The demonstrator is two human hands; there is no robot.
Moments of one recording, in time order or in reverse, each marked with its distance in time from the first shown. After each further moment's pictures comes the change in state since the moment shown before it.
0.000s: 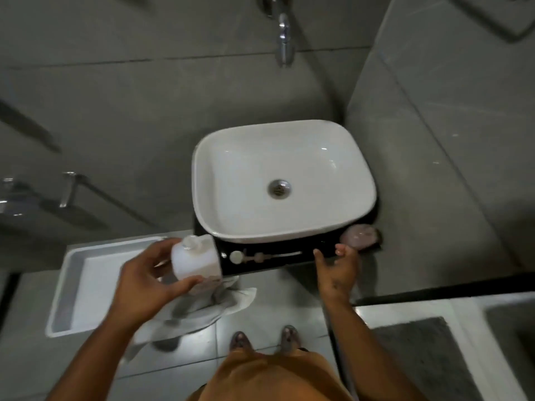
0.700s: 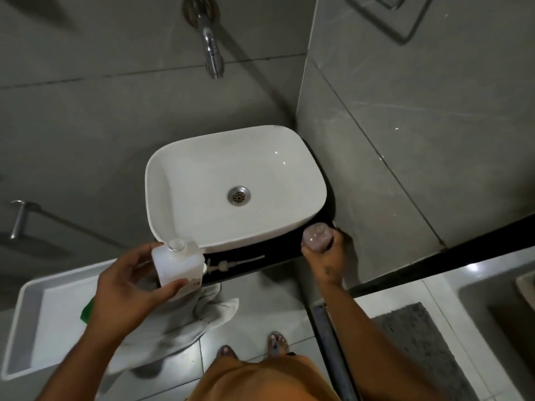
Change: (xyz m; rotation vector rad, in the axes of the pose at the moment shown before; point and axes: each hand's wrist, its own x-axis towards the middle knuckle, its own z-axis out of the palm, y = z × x) left_hand 0.005 0.041 0.043 0.013 -0.041 0.040; right_hand 0.066 0.029 -0.042 0.142 -0.081 0.134
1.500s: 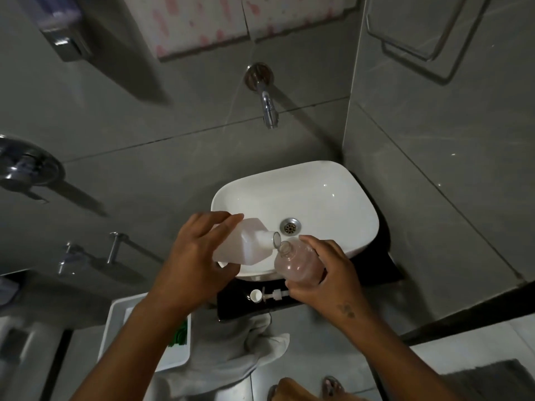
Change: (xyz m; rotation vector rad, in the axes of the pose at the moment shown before) left_hand 0.039 0.149 -0.028 0.676 -0.009 0.566; right_hand -0.101 -0.160 -0.002 0.014 -0.478 -0.561
